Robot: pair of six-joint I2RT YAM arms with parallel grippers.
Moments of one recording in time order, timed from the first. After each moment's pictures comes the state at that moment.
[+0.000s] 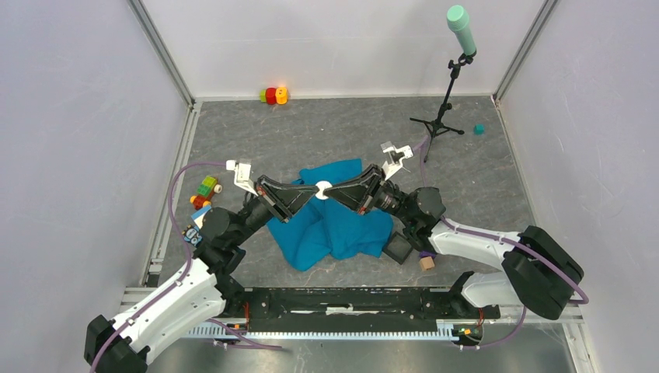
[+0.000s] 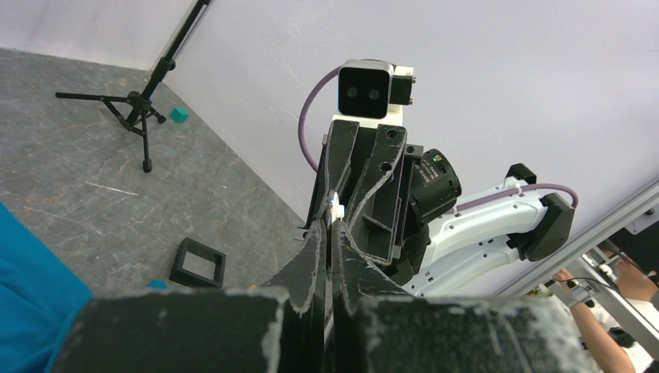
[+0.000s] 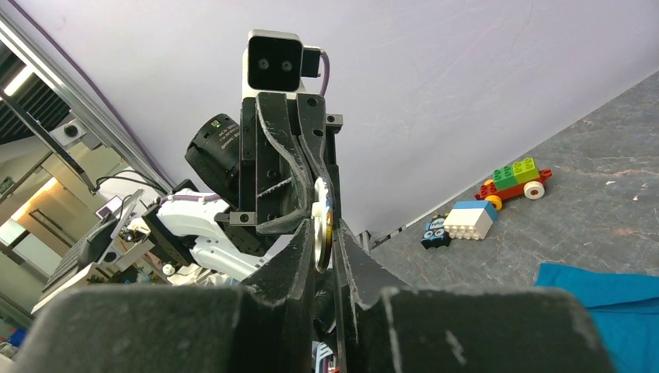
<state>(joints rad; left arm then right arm) -0.66 0.65 0.40 0.60 0.27 -0.85 0.81 1.30 0.53 1.23 -0.42 0.89</state>
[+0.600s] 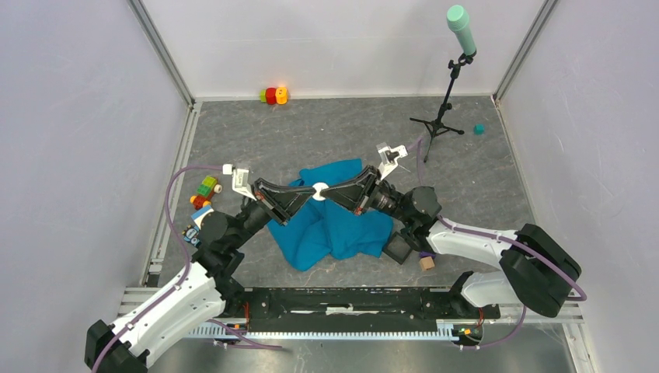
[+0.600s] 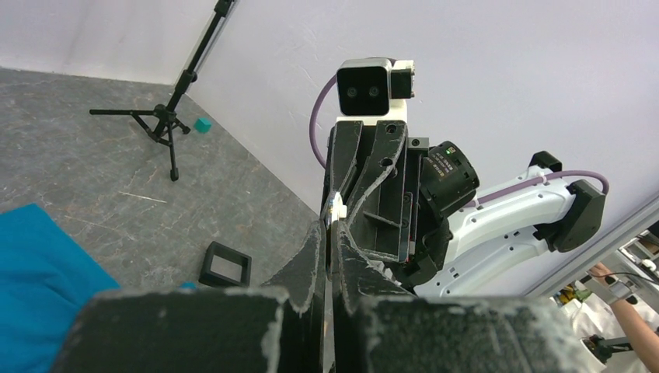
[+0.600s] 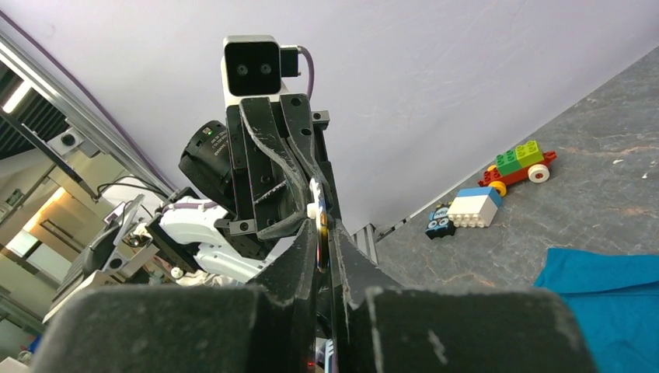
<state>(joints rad) -0.66 0.61 0.37 0.60 0.26 -0.77 0.82 1.32 0.55 1.19 -0.40 0.91</state>
